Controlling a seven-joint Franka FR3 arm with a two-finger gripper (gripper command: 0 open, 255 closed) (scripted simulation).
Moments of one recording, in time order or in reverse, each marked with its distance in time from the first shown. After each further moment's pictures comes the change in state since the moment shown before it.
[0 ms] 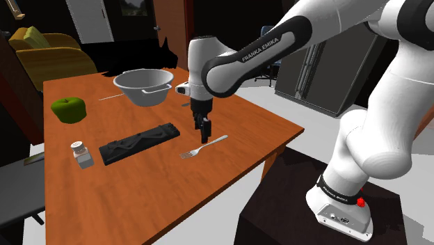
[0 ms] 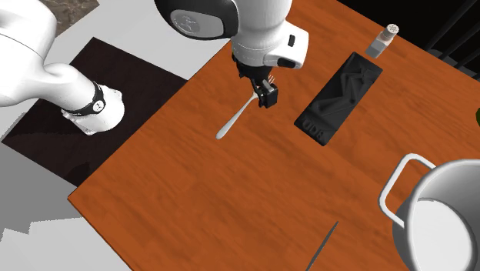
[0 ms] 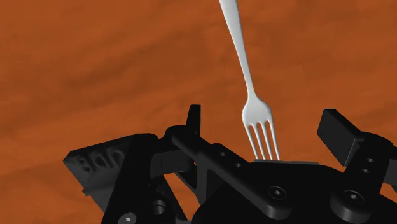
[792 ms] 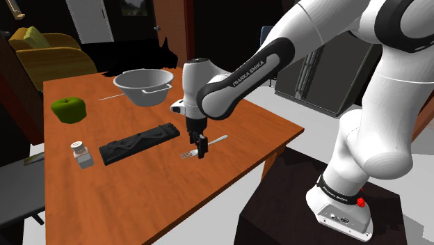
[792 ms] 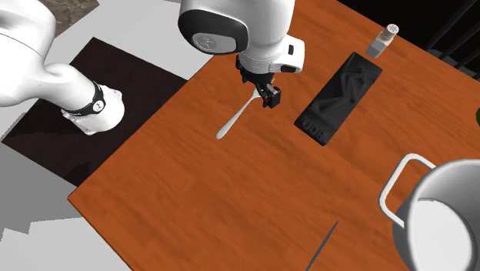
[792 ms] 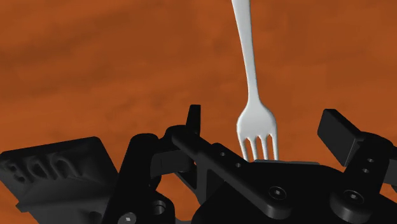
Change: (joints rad) arm 0.025 0.115 0.024 -0.022 -0.008 0.137 -0.051
